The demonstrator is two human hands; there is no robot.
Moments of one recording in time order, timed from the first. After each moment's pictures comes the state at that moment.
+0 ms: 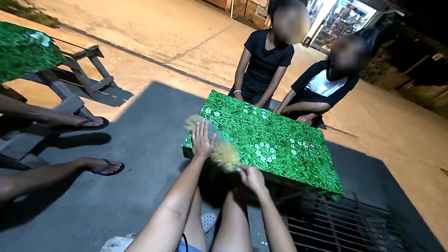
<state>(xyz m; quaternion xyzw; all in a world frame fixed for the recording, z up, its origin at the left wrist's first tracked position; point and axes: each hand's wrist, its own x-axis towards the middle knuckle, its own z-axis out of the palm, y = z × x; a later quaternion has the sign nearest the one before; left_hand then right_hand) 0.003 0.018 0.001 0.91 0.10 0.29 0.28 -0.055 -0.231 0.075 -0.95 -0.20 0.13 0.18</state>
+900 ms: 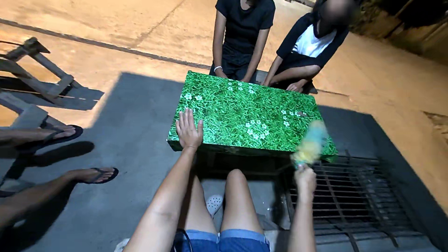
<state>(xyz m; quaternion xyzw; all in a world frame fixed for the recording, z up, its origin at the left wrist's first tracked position) 0.010 0.017 -0.008 0.92 0.09 0.30 0.24 -0.110 -0.393 0.075 -0.93 0.30 -0.01 0.19</state>
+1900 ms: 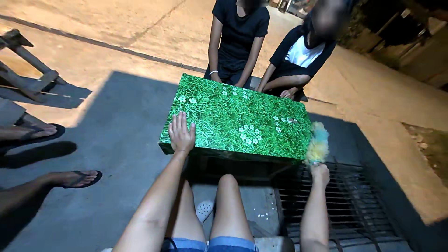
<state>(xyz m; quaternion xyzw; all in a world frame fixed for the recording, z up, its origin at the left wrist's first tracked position) 0.005 0.017 -0.004 0.91 0.08 0.28 0.28 -0.038 -0.520 0.071 -0.90 0.39 -0.04 0.17</state>
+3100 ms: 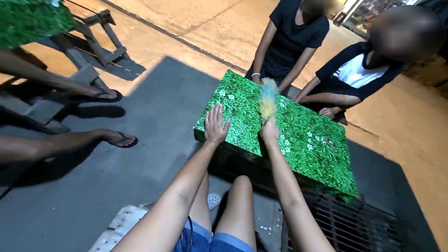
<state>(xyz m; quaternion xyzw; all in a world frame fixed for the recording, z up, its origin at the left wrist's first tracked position) 0.009 0.016 -0.007 0.91 0.11 0.32 0.25 0.098 -0.183 0.076 -1.00 -0.02 0.02 0.08</state>
